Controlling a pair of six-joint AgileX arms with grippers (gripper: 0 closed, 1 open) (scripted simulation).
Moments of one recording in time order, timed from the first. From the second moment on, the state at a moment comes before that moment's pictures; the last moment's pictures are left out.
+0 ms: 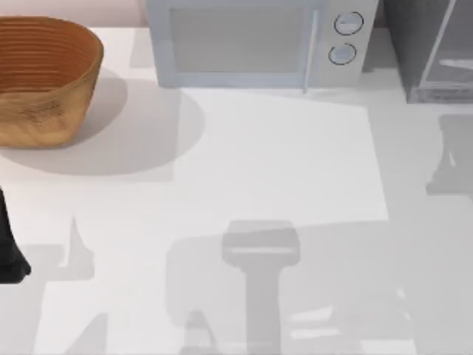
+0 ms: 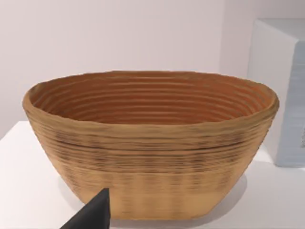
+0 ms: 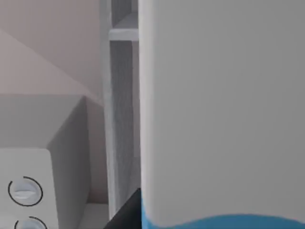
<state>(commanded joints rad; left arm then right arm) 0.00 0.00 0.00 0.00 0.00 0.00 -0.11 0.83 0.40 0.47 -0.12 0.01</state>
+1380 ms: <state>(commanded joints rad) 0.00 0.00 0.00 0.00 0.00 0.00 0.00 0.16 0.08 0.14 -0.08 0.00</state>
